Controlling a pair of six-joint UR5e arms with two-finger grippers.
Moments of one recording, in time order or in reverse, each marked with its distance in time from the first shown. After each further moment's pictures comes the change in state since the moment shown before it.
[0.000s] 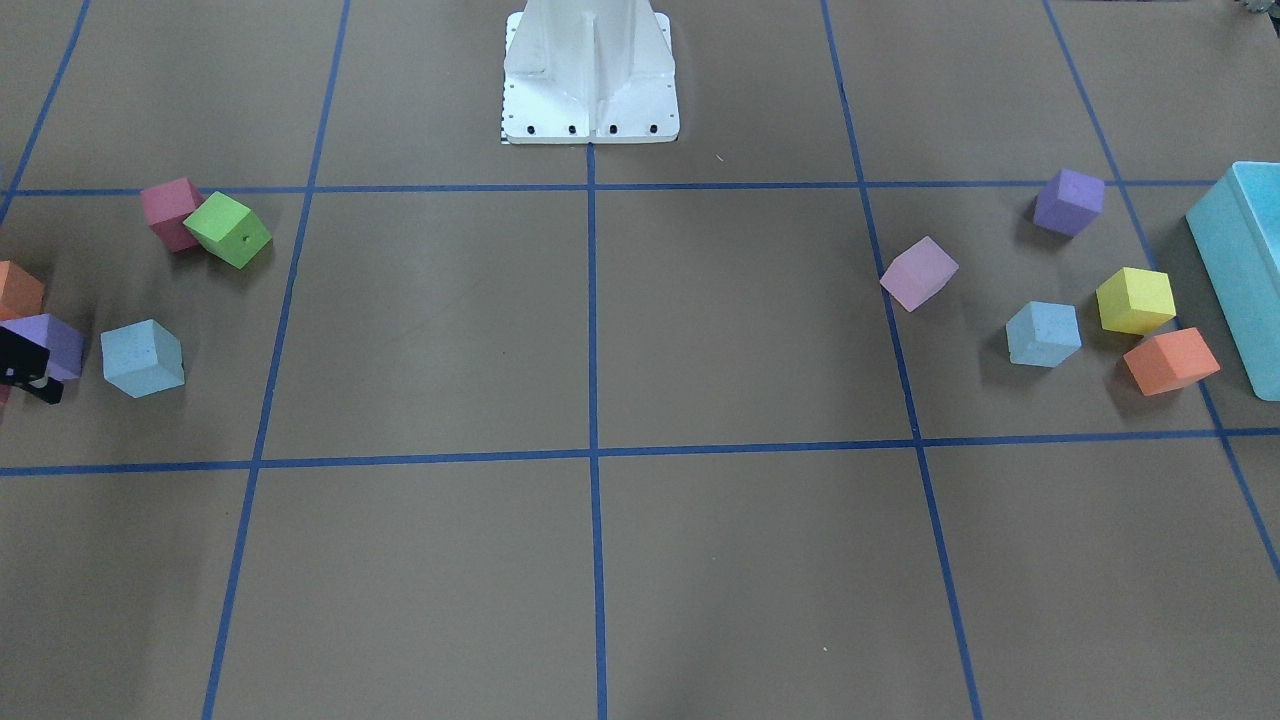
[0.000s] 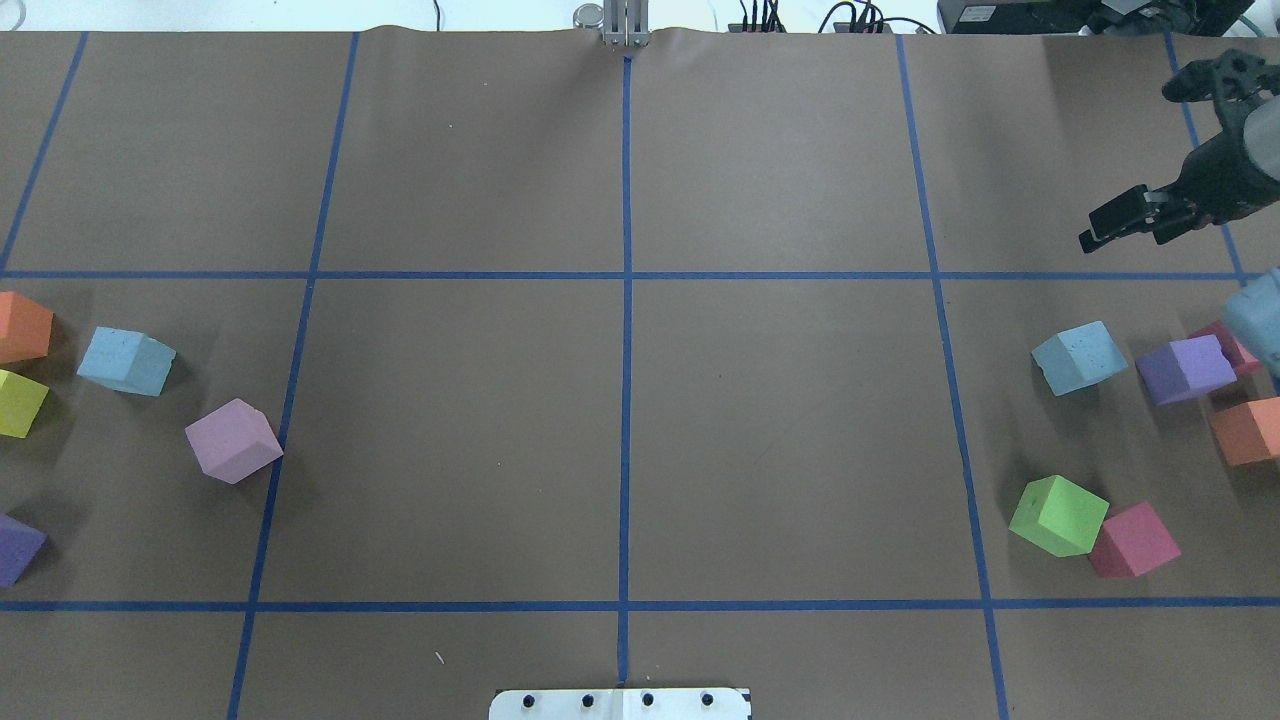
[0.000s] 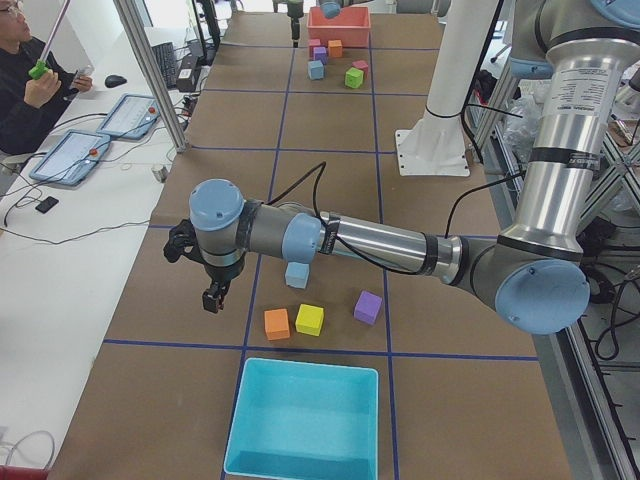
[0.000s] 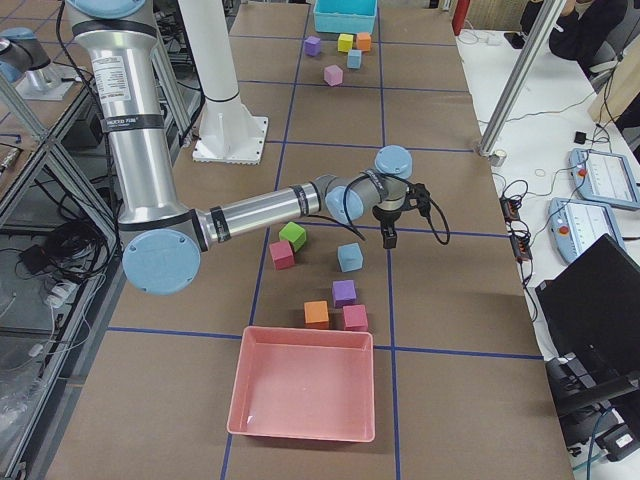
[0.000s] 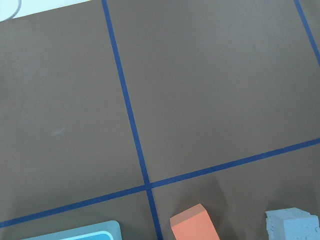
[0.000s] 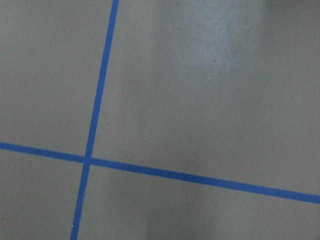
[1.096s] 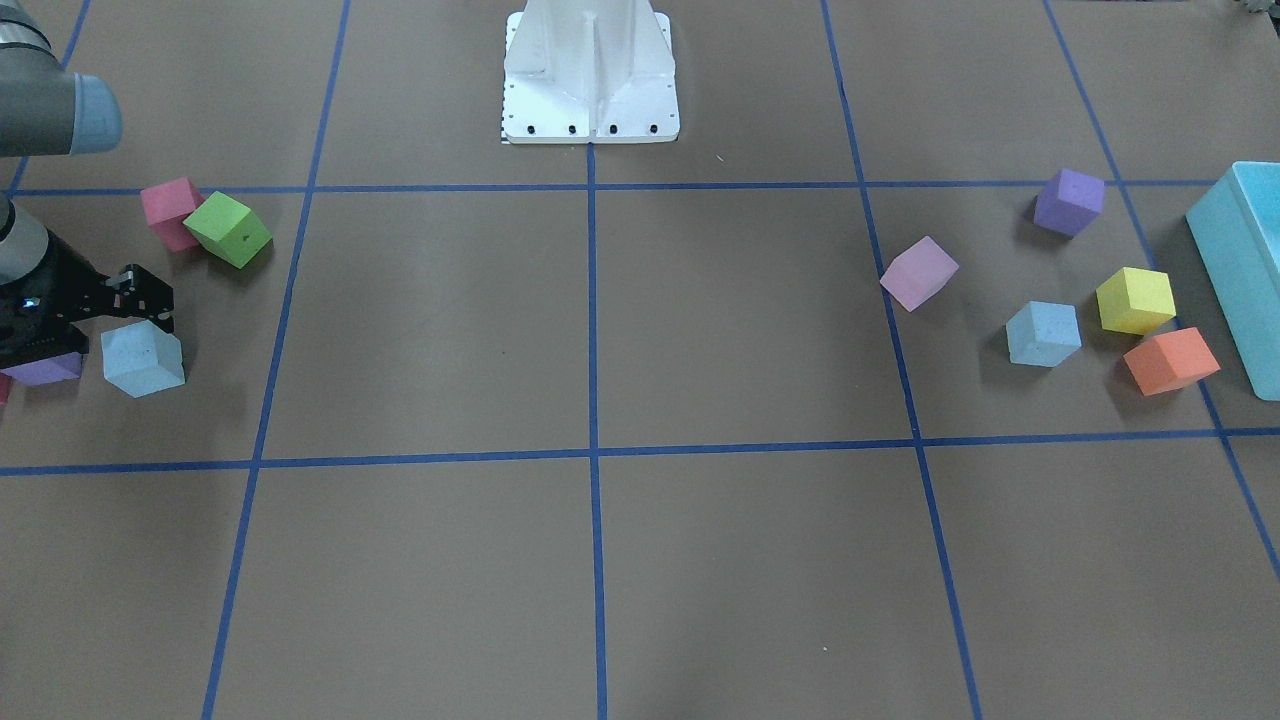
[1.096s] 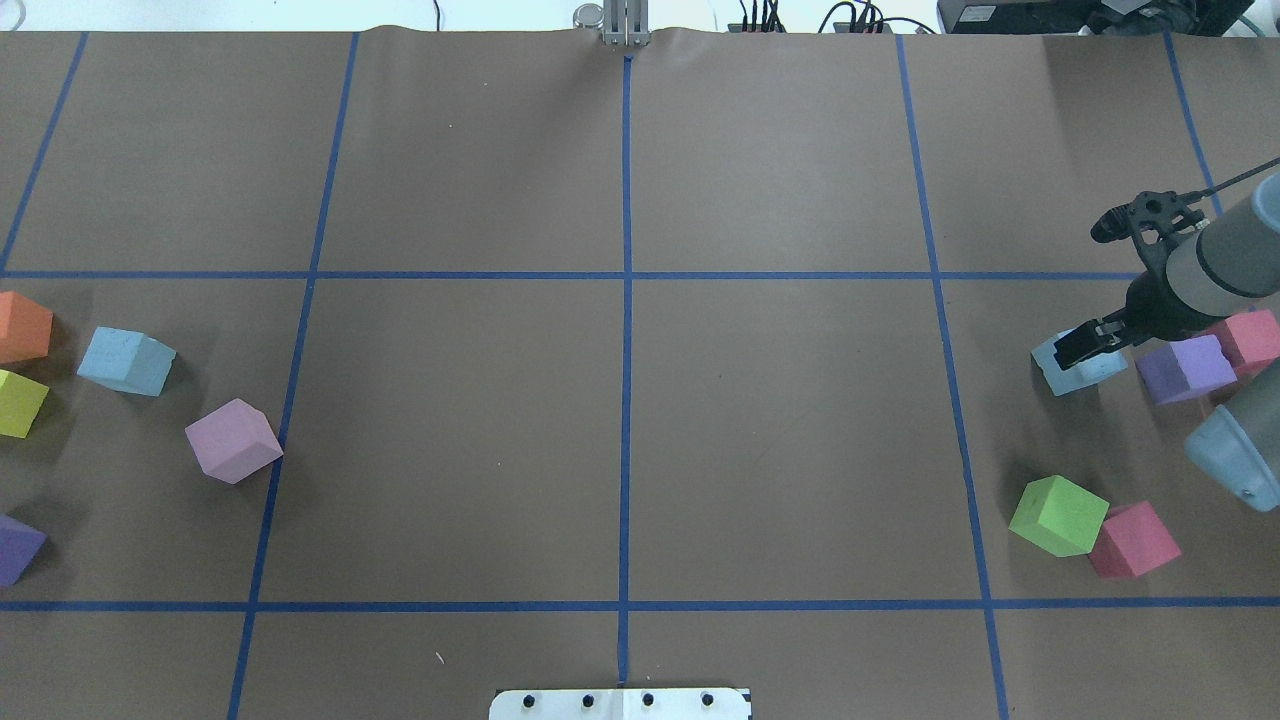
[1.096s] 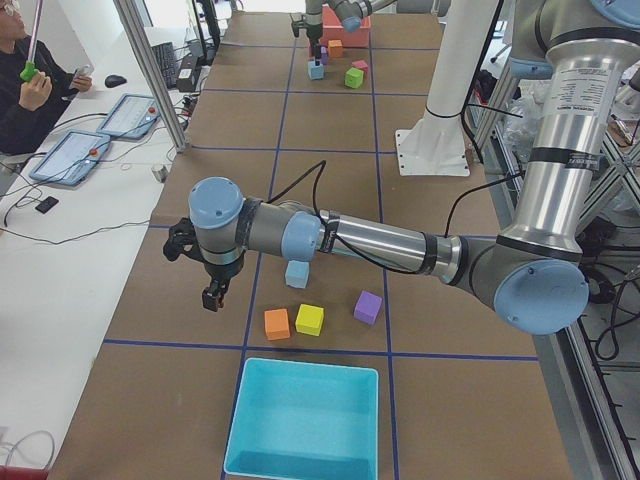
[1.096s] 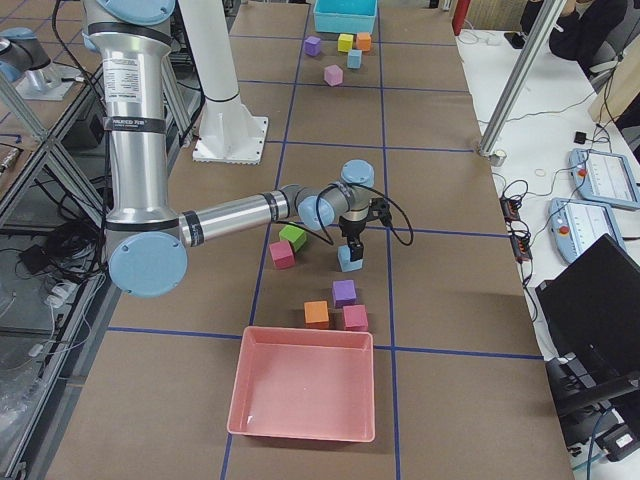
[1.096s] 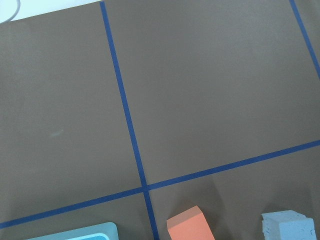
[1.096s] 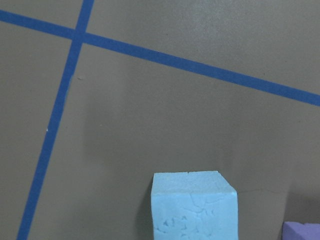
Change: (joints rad) left arm 0.001 -0.001 -0.001 0.002 -0.001 -0.007; right arm -0.188 -0.118 0.049 0.014 -0.157 -0.047
